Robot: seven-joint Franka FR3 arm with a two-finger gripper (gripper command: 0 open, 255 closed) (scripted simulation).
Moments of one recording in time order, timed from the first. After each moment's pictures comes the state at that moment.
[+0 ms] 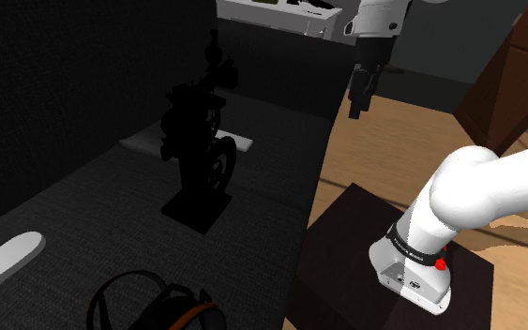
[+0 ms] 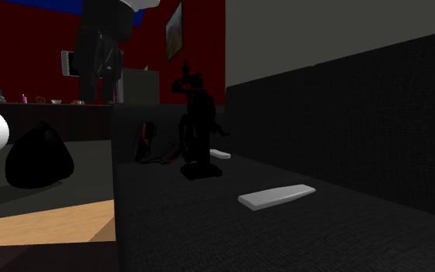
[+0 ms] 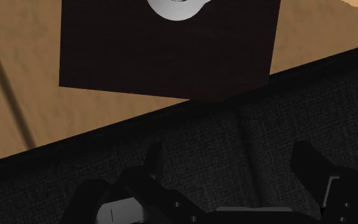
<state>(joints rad) -0.02 -0.77 0.04 -2.42 0.11 1.44 -0.11</state>
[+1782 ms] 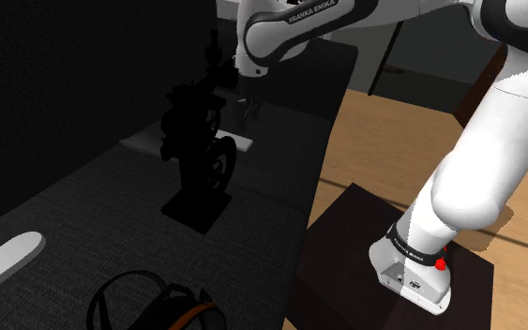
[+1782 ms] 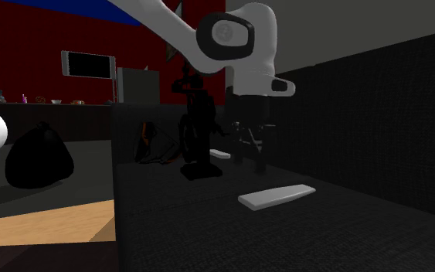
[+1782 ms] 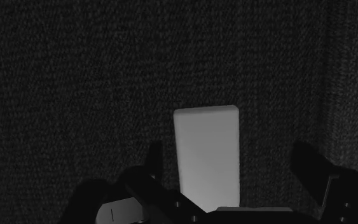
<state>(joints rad) 0.04 0.09 0.16 -2.01 0.00 2.06 -0.14</state>
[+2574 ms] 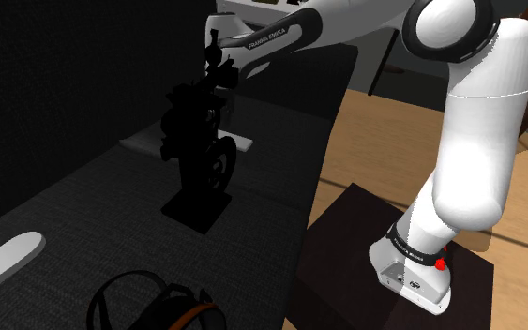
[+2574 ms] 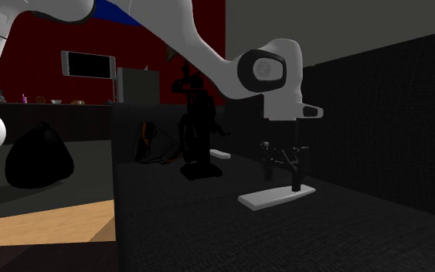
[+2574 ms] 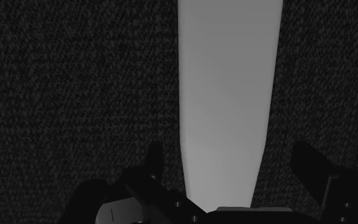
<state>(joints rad) 0.08 0.40 0.16 -1.74 -0.09 2.14 -0.12</state>
